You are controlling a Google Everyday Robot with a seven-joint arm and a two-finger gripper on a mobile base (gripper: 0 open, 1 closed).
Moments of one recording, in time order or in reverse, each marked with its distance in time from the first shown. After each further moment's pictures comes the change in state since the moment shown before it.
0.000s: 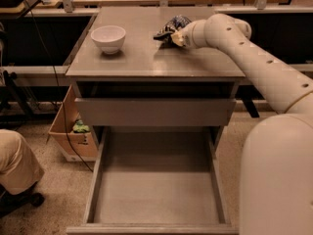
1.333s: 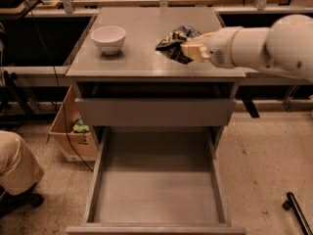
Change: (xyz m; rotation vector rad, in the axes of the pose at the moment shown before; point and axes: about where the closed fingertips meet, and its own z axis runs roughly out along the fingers) arm -0.019 0.112 -0.221 -0.243 -0.124 -0.032
